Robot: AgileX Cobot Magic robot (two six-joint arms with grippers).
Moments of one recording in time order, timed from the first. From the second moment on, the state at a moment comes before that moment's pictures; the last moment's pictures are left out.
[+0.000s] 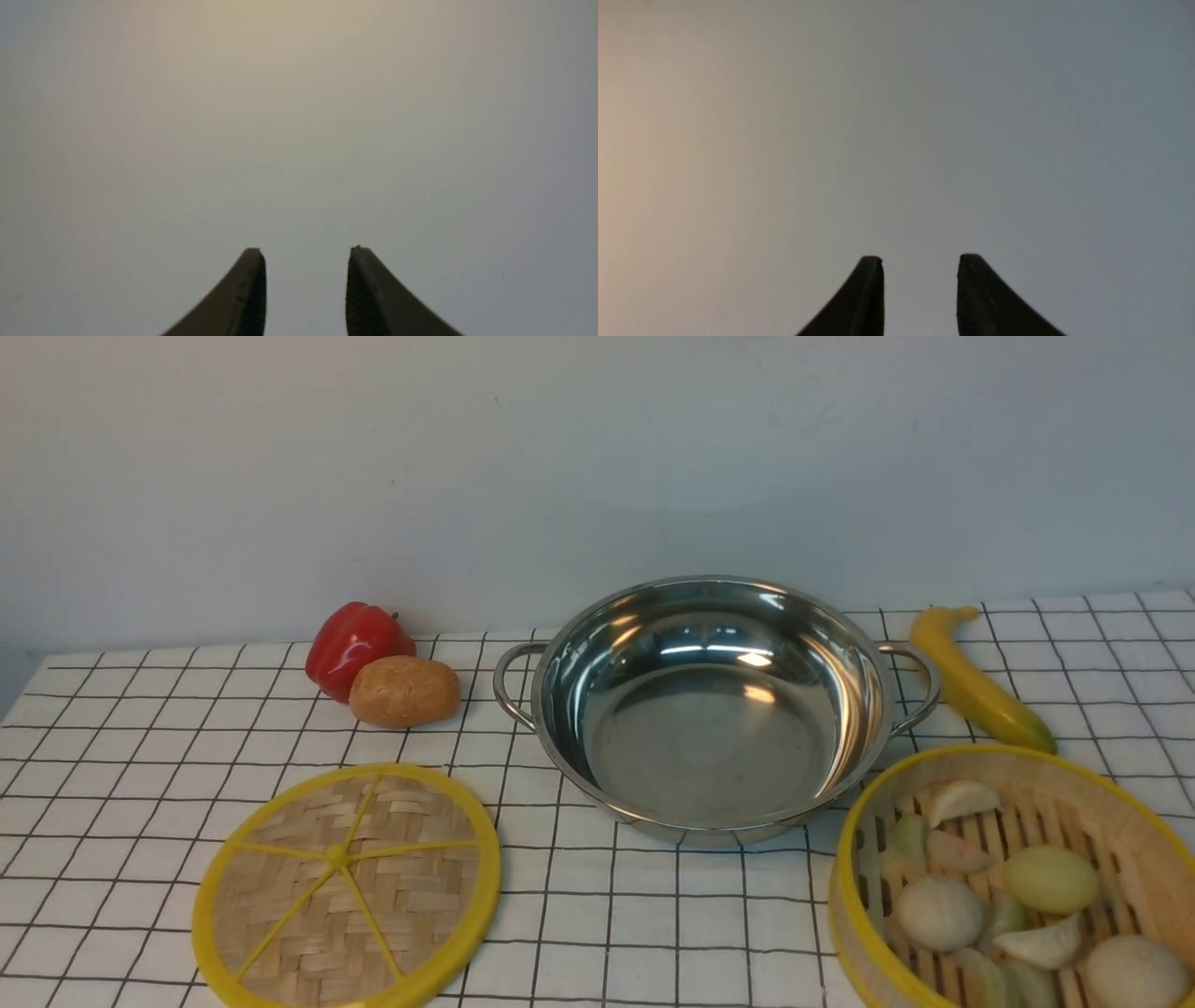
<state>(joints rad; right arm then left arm) -0.01 0.20 -0.56 0.32 0.13 0.08 -0.05 0.11 -0.32 -0.12 -0.09 -0.02</state>
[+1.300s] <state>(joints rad) -0.05 1.43 -0.85 0.00 0.92 0.17 -0.05 1.21 -0.68 -0.12 0.68 0.11</state>
